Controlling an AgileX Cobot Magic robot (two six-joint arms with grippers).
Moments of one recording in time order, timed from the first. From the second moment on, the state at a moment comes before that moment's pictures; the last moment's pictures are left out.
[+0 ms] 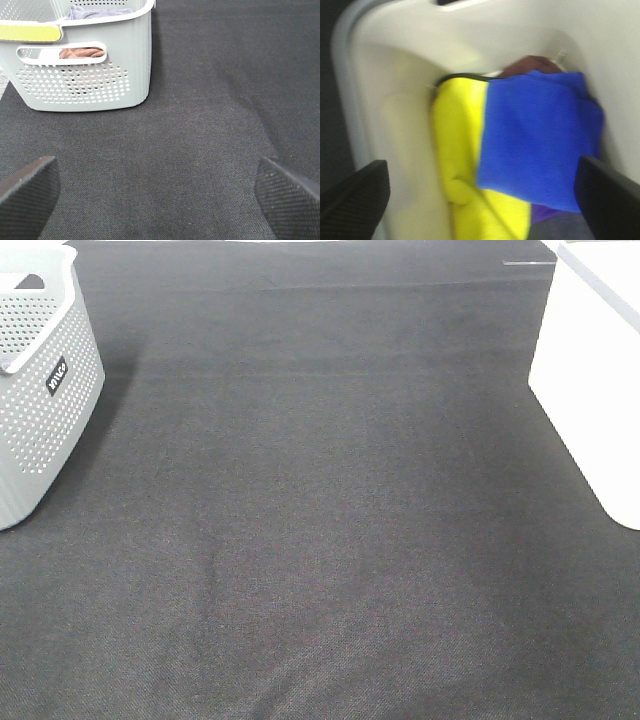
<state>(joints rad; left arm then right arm) 0.03 -0.01 -0.50 -0.09 1.05 0.05 -0.19 2.13 -2.31 0.06 1.22 -0.01</state>
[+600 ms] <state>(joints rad) 0.03 -0.01 -0.50 -0.09 1.05 0.05 -0.06 1.25 -1.30 0.05 1.18 0.01</state>
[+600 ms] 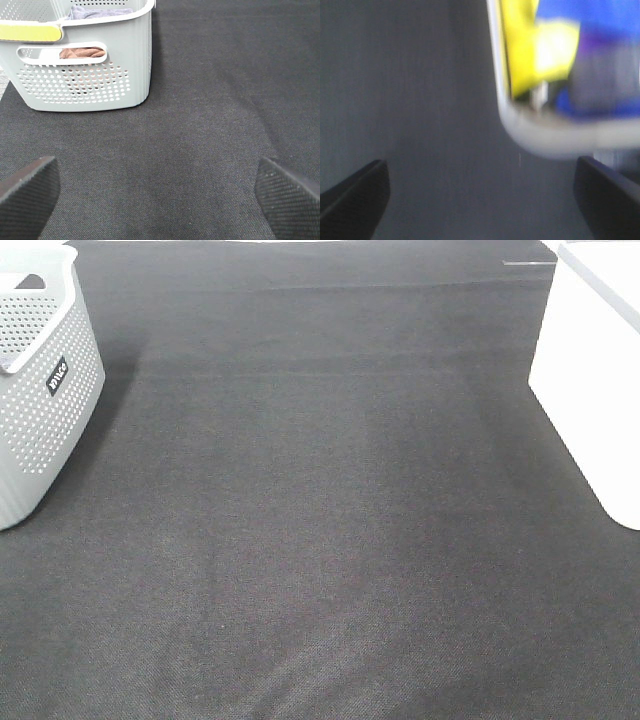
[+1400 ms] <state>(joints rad) 0.03 -0.01 -0.50 -0.09 1.05 0.05 -0.06 0.00 -0.49 -0.03 1.06 -0.05</state>
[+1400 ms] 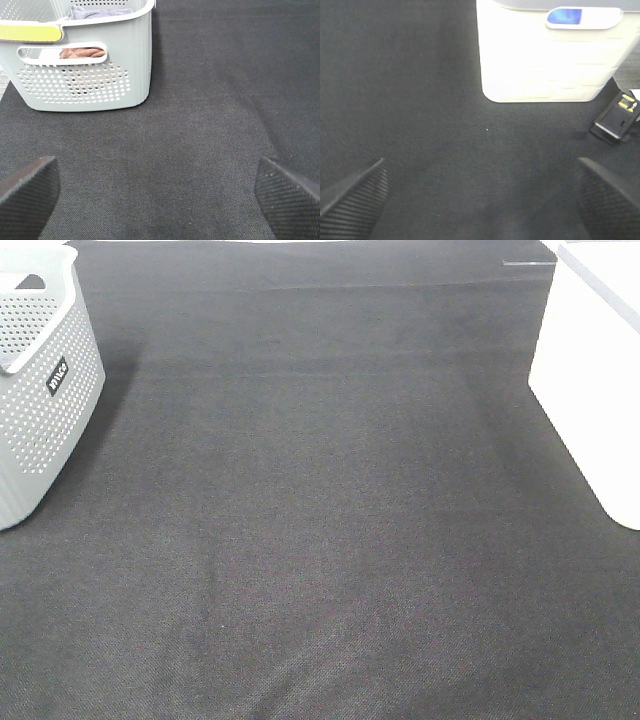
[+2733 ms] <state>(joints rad) 0.03 -0.01 -0.50 -0.09 1.05 0.05 -0.06 0.00 -0.46 0.00 1.10 -0.01</state>
